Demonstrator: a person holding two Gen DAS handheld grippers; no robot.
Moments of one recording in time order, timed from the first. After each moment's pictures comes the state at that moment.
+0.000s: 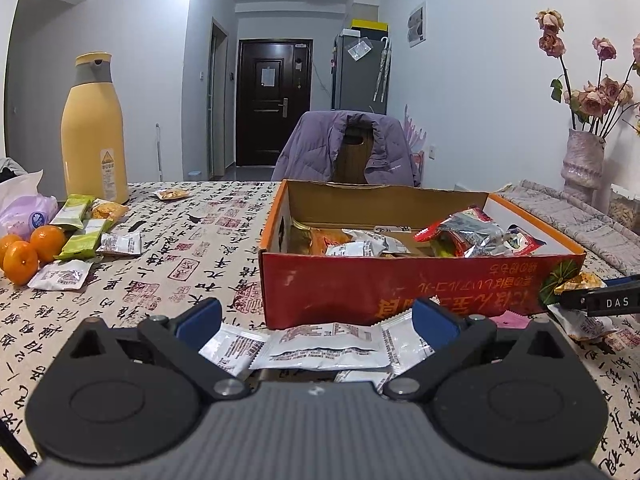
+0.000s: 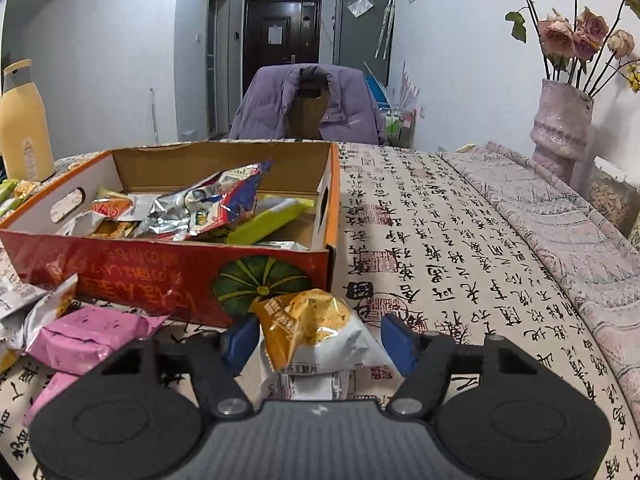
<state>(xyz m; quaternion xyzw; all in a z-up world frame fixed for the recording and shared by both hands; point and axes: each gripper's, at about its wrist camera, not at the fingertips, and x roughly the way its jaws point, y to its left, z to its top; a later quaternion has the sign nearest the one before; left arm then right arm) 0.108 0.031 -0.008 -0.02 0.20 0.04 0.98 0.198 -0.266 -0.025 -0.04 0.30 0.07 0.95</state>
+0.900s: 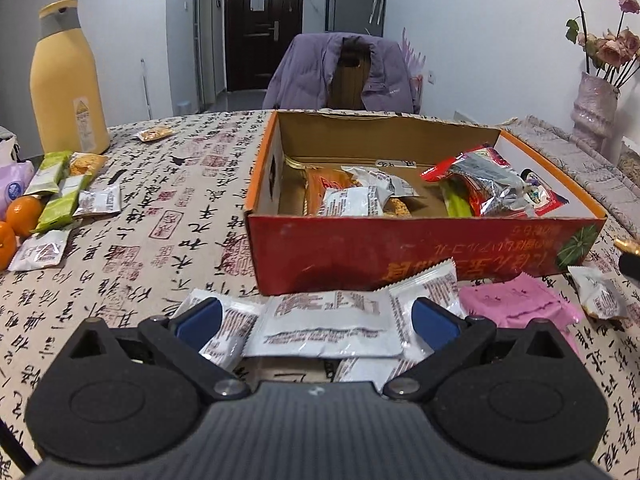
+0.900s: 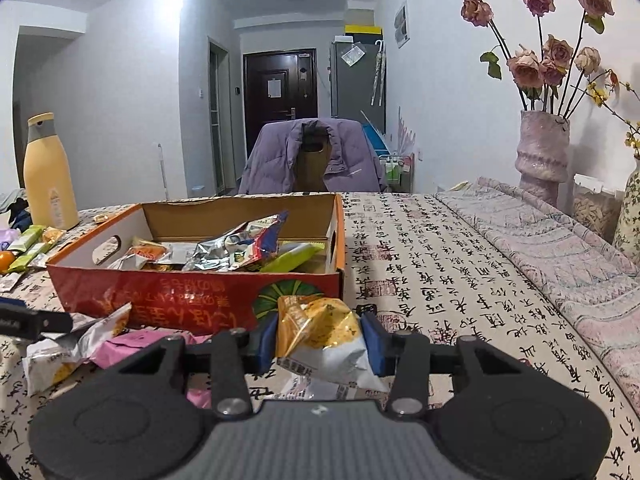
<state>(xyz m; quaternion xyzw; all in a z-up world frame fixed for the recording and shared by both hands) 0.155 0.036 -0.008 -0.02 0.33 0.03 0.94 0.141 -0.273 -0.008 0.00 0.23 0.08 0.97</state>
